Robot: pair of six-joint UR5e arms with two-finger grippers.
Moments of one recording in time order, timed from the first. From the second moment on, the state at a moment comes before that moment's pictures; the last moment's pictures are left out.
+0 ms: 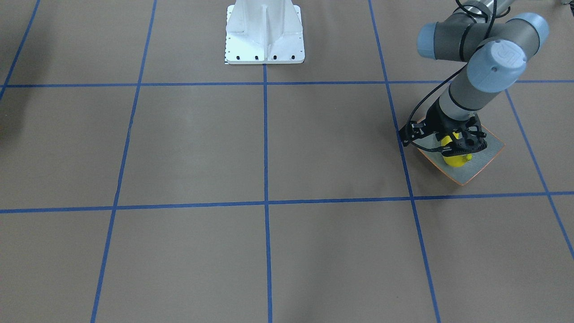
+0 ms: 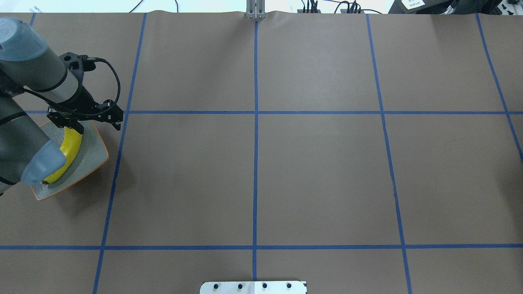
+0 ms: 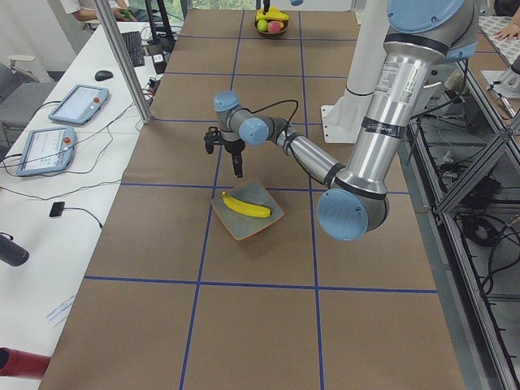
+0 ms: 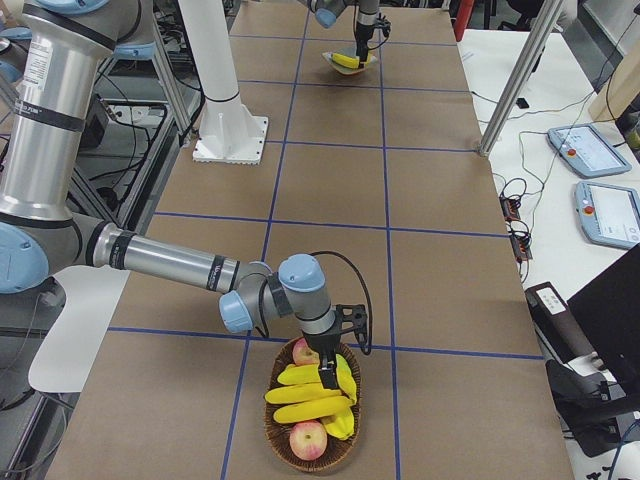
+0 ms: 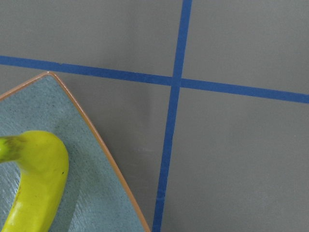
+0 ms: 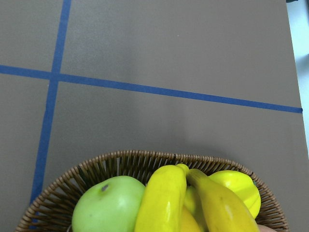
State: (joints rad) left arm -0.90 -1.88 -1.80 -1.54 -2.19 -0.94; right arm 1.40 -1.86 1.59 -0.95 1.94 0.28
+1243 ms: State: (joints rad) left arm -0.89 -1.88 -1.80 -1.55 -2.19 -0.97; right arm 1.34 -1.86 1.55 -0.95 1.96 0.30
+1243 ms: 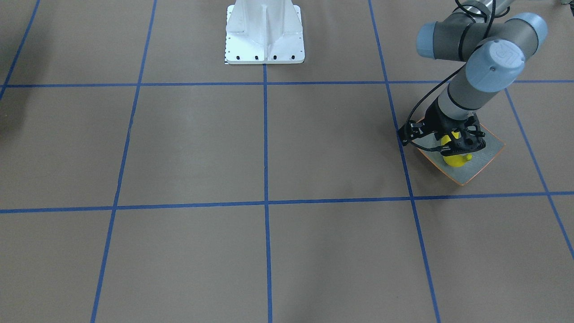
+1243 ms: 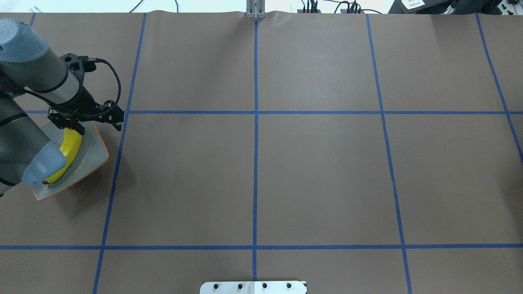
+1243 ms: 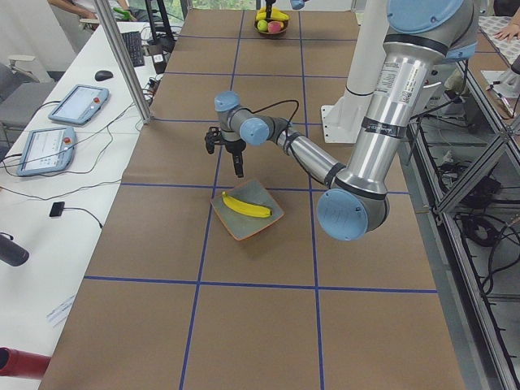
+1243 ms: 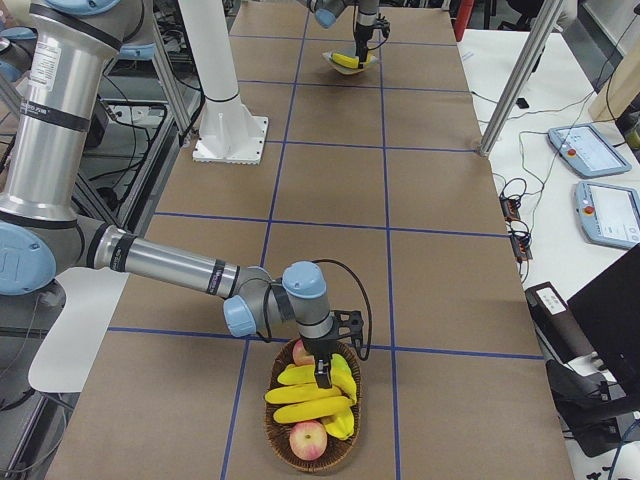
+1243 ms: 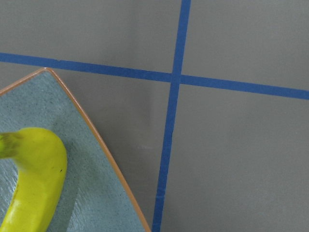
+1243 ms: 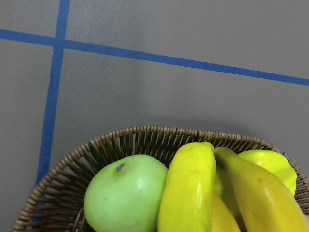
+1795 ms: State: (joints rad) left arm -0.89 -1.88 -1.81 -1.59 -2.19 -1.02; right arm 1.38 -1.85 1.60 -0.96 1.98 0.21
